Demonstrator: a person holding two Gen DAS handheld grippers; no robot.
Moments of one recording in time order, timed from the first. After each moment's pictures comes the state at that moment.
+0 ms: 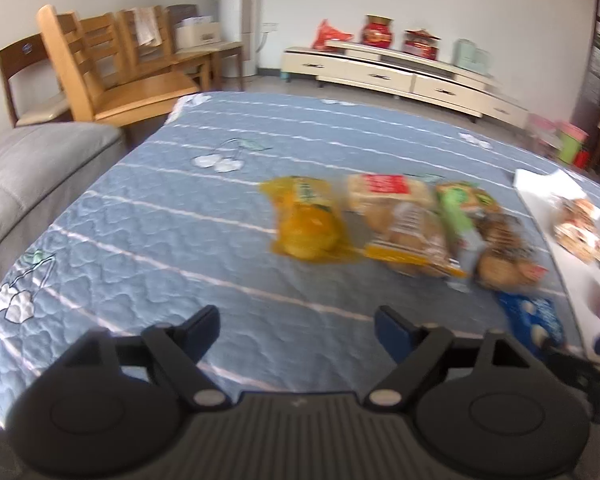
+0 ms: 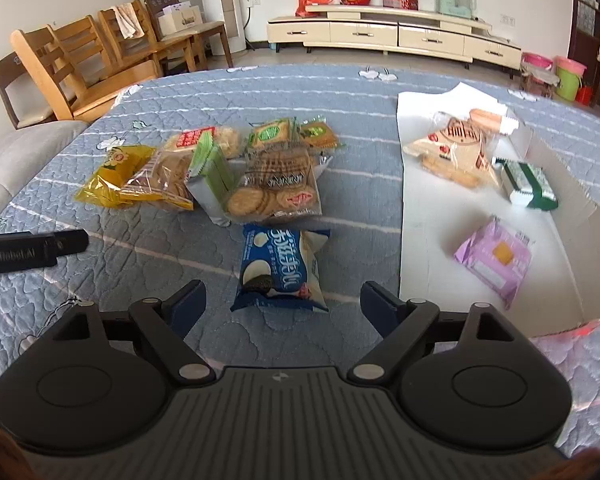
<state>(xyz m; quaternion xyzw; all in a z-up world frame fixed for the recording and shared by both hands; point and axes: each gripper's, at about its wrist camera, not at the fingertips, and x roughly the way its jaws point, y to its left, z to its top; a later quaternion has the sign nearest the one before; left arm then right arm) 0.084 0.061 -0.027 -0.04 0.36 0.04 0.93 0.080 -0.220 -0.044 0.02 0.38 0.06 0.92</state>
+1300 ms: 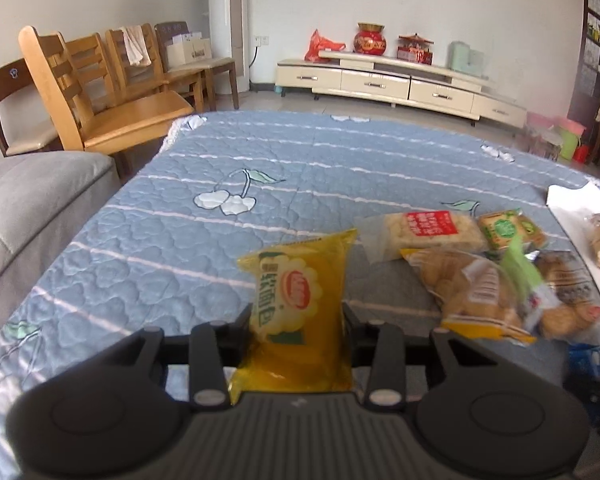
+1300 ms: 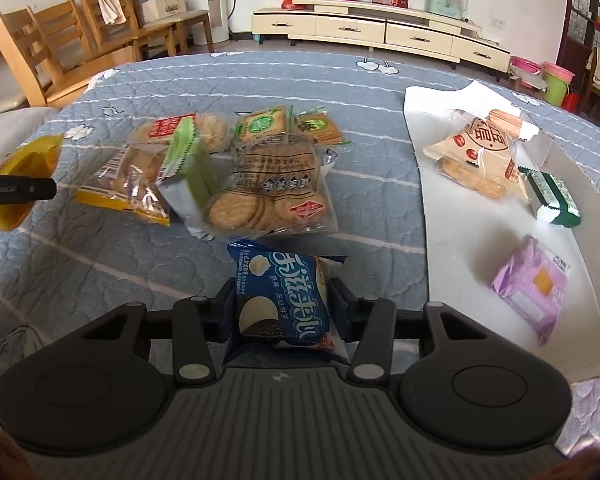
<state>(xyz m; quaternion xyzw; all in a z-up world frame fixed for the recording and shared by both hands) 0.129 0.083 -0.028 -0.01 0.34 0.02 0.94 0.118 -0.200 -0.062 -0.01 0.39 0.03 0.92</state>
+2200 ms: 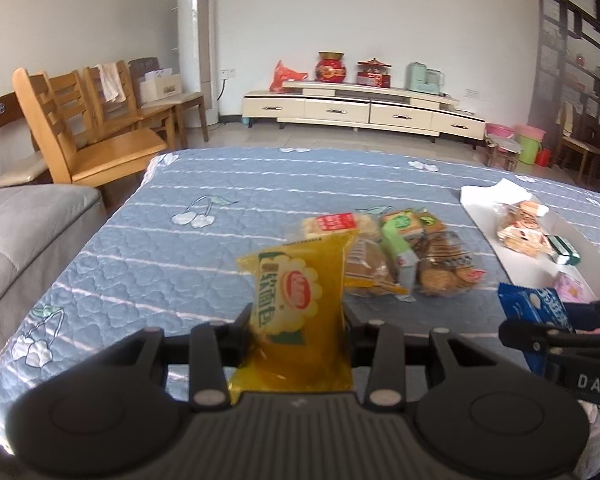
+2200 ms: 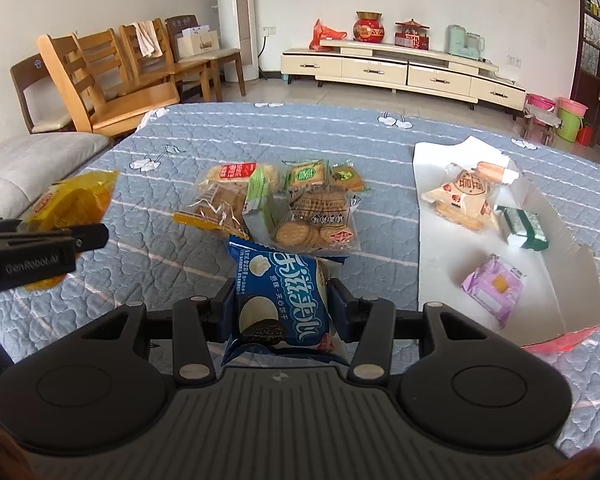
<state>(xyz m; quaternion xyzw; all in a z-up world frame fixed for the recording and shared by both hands) 0.039 0.043 0.011 0.01 0.30 -0.03 0.95 0.051 -0.202 -0.002 -0.01 0.34 0.07 0.94</state>
